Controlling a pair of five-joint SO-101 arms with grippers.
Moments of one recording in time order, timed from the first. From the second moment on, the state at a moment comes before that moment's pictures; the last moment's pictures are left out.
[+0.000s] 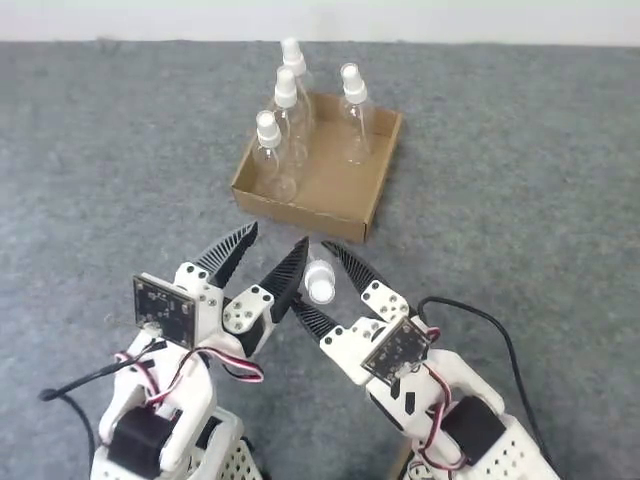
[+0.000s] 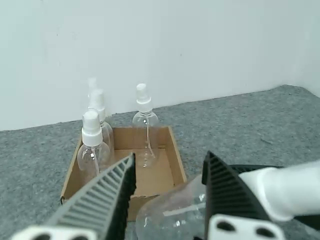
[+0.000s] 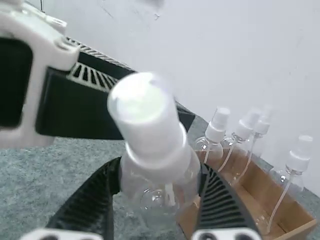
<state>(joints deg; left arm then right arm) 18.6 -103.5 74.6 54.1 7.8 -47.6 -102.9 87.5 29.4 13.8</state>
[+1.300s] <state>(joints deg) -10.2 -103.5 79.5 44.3 20.7 -35.6 -88.4 71.9 29.5 13.9</state>
